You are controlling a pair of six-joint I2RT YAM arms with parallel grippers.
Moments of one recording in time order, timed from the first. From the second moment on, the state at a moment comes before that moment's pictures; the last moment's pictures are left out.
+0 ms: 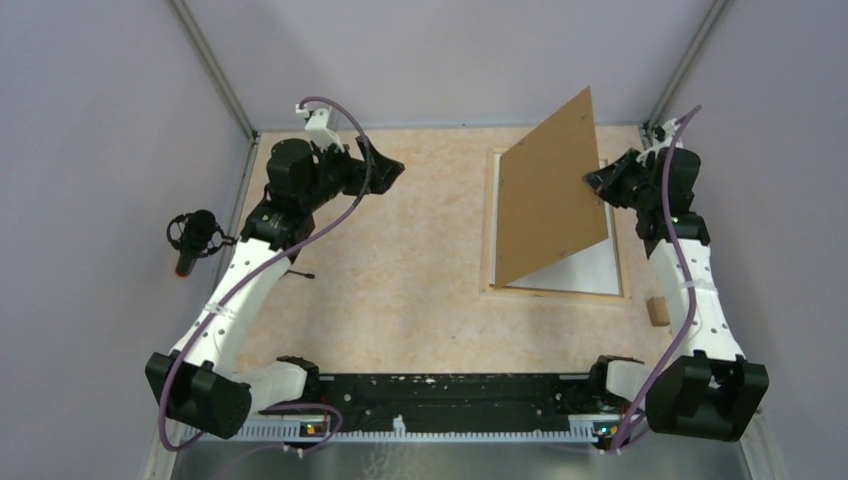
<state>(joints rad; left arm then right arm) -0.30 1.18 1.19 -0.19 0.32 -0.43 -0.10 1.14 1.07 -0.32 -0.32 0.55</state>
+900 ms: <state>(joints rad) -0.29 1.19 1.19 -0.18 0.36 -0.45 -0.32 1.25 0.72 0.19 -0.70 0.71</state>
